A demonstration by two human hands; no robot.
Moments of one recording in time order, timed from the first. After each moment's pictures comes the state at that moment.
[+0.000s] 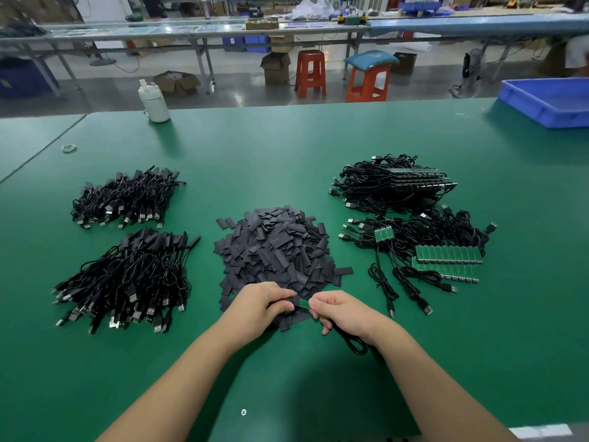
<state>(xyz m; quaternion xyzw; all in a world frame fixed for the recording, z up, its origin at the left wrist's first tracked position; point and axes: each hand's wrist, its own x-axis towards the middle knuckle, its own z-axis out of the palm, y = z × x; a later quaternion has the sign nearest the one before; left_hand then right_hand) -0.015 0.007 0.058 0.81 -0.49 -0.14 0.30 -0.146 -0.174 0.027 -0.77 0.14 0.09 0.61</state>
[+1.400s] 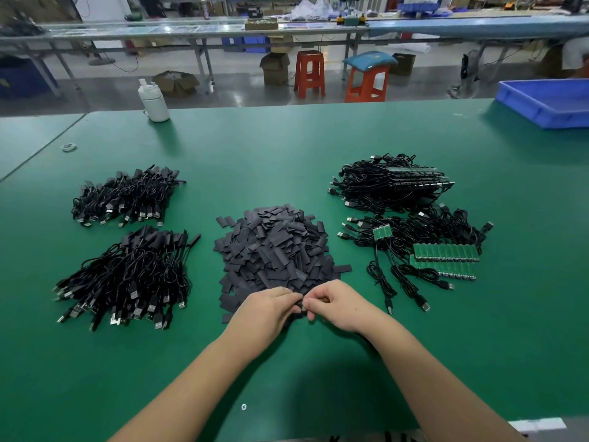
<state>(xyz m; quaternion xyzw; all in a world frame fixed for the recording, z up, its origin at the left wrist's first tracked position) -0.039 0.008 0.049 0.76 -0.58 0.02 0.30 -0.144 -0.159 0.063 -0.86 0.18 0.07 0.48</state>
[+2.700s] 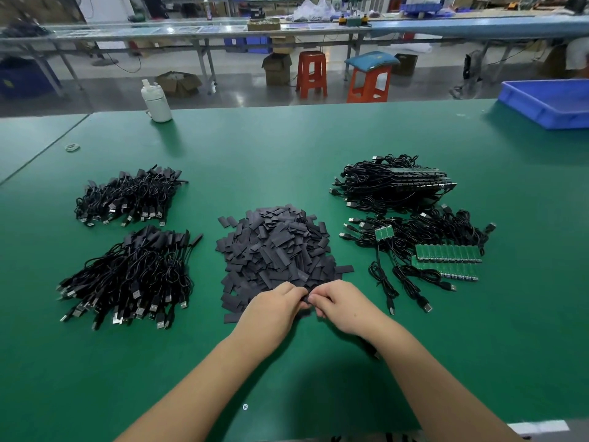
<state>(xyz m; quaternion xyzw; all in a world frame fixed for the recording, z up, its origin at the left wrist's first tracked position) -0.045 -0.004 0.047 0.82 -0.54 0.00 0.19 -0.146 -0.154 0.075 -0.91 0.19 0.05 0.37</state>
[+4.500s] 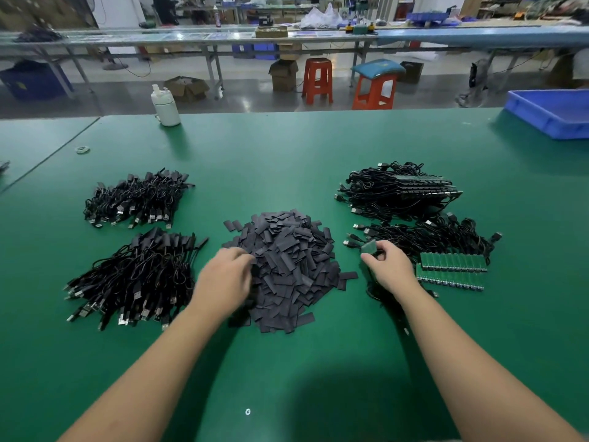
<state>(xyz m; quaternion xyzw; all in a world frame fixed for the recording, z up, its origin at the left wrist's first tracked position) 0.032 0.025 0.077 0.90 -0.40 0.08 0.15 -0.130 -0.256 0.060 -0.80 0.45 -0.11 0.38</state>
